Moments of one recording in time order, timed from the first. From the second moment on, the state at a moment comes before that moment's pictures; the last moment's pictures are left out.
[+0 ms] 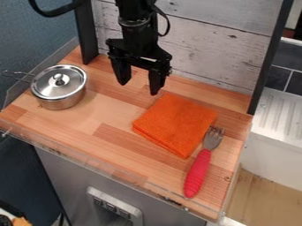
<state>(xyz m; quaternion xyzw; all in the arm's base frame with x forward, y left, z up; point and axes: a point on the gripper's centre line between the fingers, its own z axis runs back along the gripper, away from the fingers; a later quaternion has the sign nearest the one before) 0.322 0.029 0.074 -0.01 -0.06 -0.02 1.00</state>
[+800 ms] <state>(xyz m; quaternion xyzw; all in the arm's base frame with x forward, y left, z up) 0.291 -0.053 0.037 -0.01 -0.02 -0.11 0.99</state>
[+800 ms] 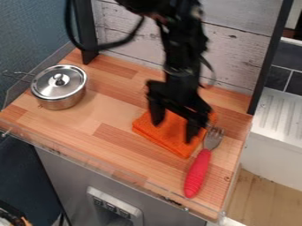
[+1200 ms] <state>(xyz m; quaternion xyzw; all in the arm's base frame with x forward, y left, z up) 0.269 -0.104 0.008 0.01 0.00 -0.14 0.99</state>
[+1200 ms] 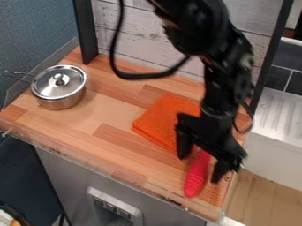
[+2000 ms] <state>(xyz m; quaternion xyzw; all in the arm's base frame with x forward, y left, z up) 0.258 -0.115 -0.003 0.01 0.01 -0.12 0.99</state>
